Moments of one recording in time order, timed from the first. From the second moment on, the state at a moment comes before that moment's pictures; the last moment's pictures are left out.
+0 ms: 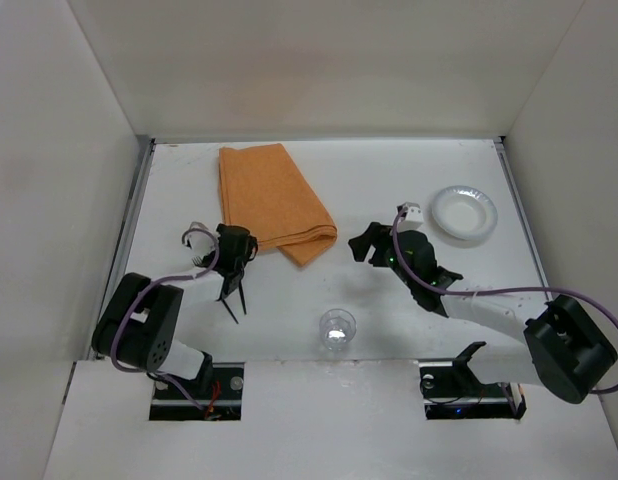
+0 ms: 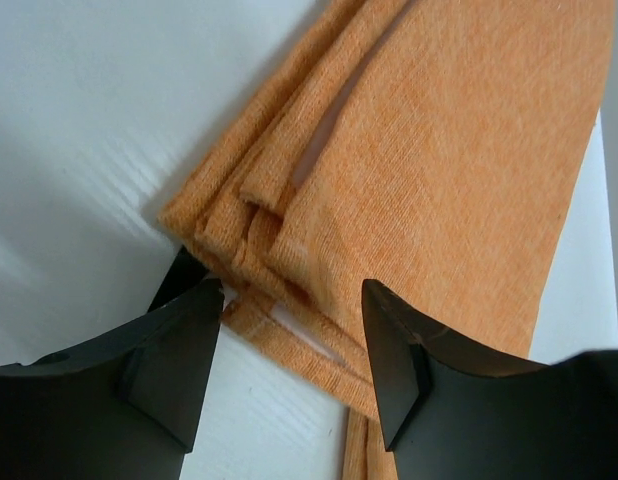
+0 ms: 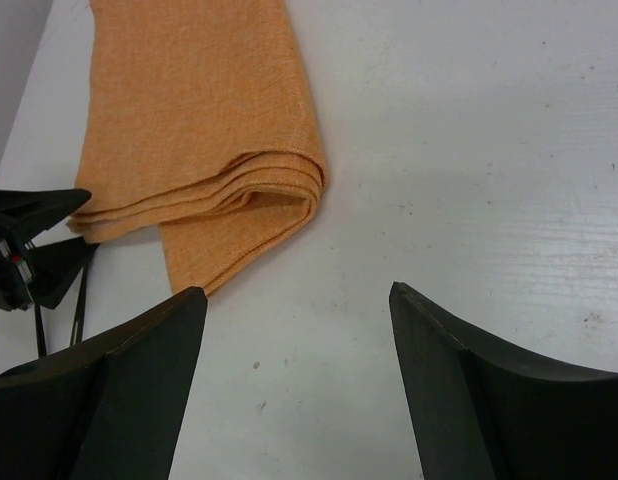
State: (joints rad) left arm -0.36 1.43 0.47 0.24 -0.49 -1.30; right arm 0.66 1.25 0.51 0.41 0.22 0.62
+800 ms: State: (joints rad) left arm -0.56 1.56 1.14 0.25 -0.59 -0.81; right arm 0.64 1.12 0.47 0.43 0.26 0.68
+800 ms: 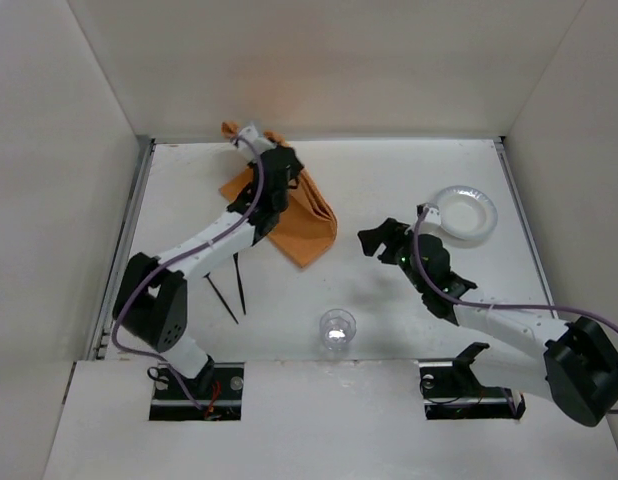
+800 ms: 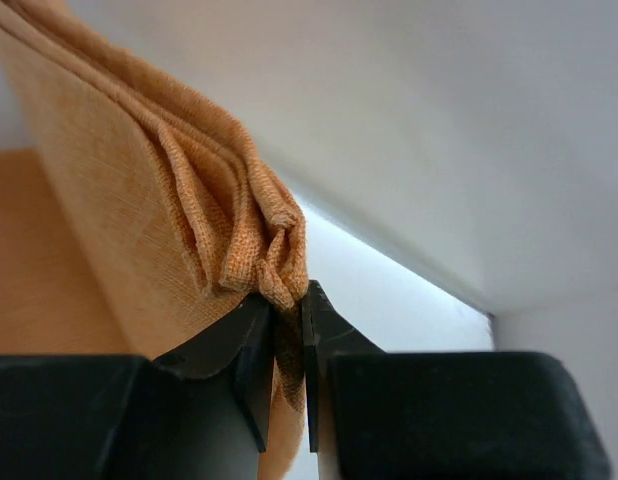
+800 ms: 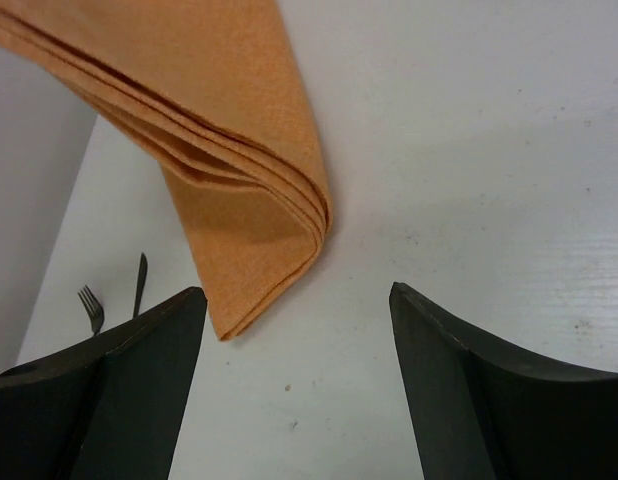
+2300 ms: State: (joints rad) left arm -0.74 1.45 0.58 0.10 -0.40 -1.19; right arm 0.63 1.10 0.42 0.43 0.40 0.73
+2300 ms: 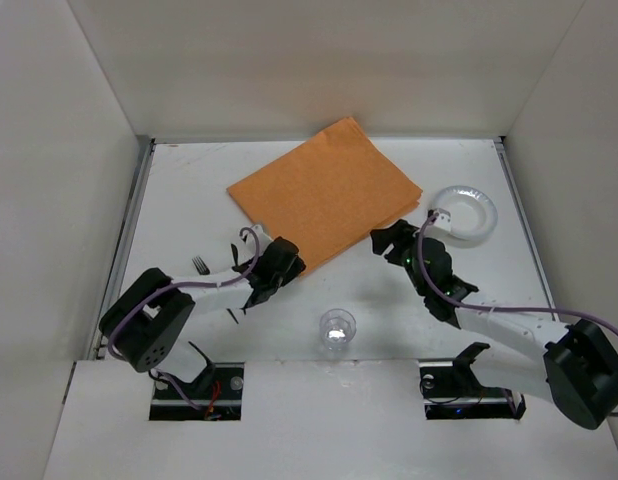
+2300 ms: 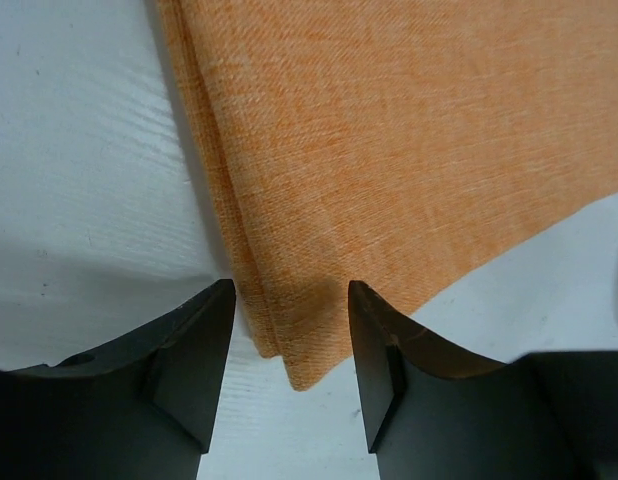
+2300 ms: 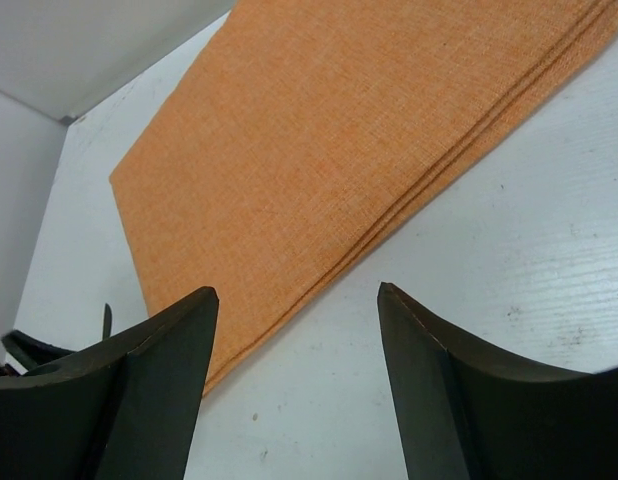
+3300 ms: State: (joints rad) left arm -0.31 1.32 0.46 0.10 -0.29 -1.06; right arm 0.48 1.60 0.66 0.32 0.39 1.17
